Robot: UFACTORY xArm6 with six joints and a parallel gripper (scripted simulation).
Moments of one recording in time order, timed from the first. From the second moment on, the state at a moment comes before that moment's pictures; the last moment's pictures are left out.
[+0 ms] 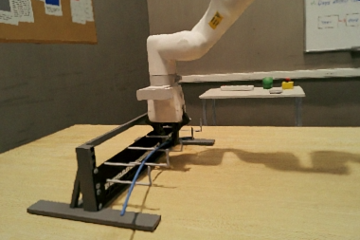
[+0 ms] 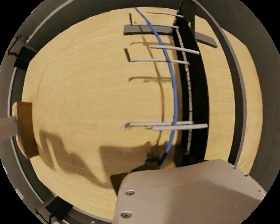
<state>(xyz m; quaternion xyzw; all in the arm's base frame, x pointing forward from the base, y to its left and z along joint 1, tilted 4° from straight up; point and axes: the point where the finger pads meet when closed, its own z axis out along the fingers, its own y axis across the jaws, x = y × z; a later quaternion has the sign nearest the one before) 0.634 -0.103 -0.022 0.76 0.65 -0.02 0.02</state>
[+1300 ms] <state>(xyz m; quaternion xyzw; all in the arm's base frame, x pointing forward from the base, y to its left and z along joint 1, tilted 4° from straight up) 0.634 -0.097 0.064 0.76 0.65 -0.02 0.02</state>
